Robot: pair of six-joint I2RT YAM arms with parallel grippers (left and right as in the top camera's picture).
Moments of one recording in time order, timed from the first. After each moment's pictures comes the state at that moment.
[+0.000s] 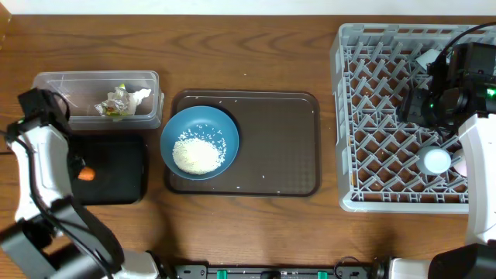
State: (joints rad) left arm 0.55 1.65 1.21 -0.99 -0.29 -0.79; right arm -0.17 1.52 1.44 -1.09 -0.05 0.09
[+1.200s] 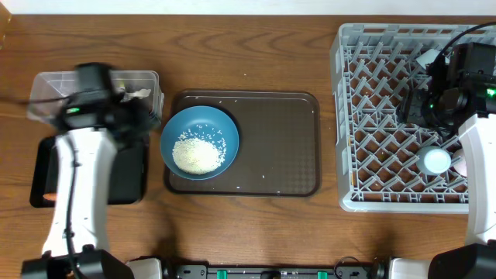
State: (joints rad) left arm 0.09 1.46 1.24 -0.97 0.13 -0.52; right arm -0.17 1.52 1.44 -1.09 -0.05 0.08
